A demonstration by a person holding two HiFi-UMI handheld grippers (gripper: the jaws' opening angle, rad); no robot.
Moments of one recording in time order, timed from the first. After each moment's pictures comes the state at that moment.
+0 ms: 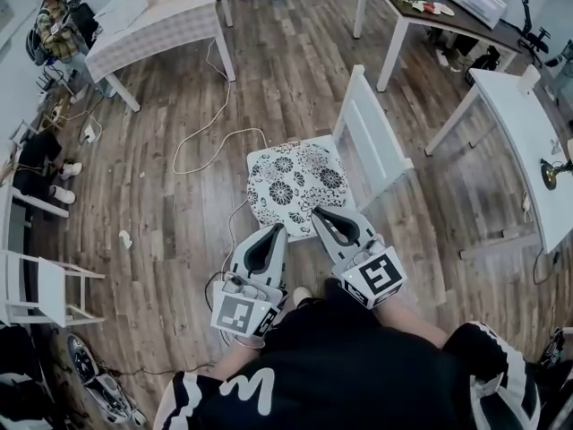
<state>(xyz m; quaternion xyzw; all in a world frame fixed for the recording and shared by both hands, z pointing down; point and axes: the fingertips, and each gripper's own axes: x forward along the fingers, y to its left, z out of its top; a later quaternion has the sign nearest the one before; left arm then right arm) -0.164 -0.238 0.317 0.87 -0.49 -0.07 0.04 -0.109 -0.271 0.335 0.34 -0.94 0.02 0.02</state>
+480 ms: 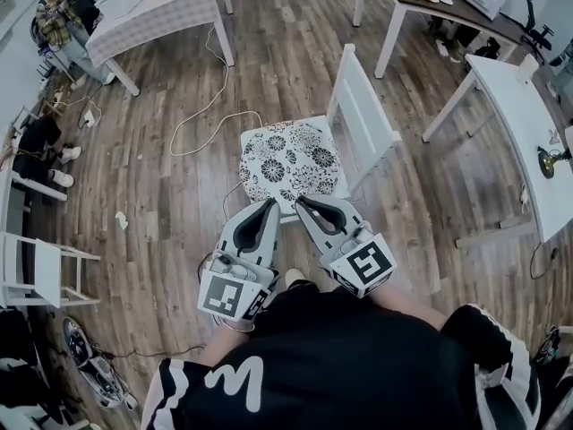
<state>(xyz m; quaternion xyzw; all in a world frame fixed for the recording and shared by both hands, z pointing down) -0.134 -0.207 0.300 0.87 -0.49 -0.06 0.01 -0.098 -0.222 0.337 0.30 -0.96 0.01 0.00</state>
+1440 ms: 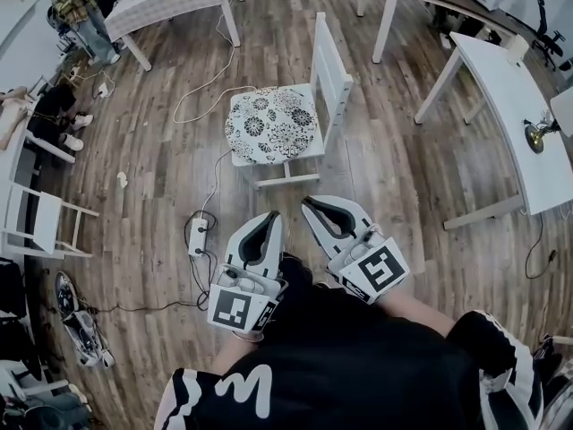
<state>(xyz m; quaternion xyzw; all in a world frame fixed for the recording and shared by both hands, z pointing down) 0.014 -0.012 0.308 0.84 -0.55 -0.06 0.01 0.053 -0.039 0.312 0.25 -0.97 0.02 -0.02</state>
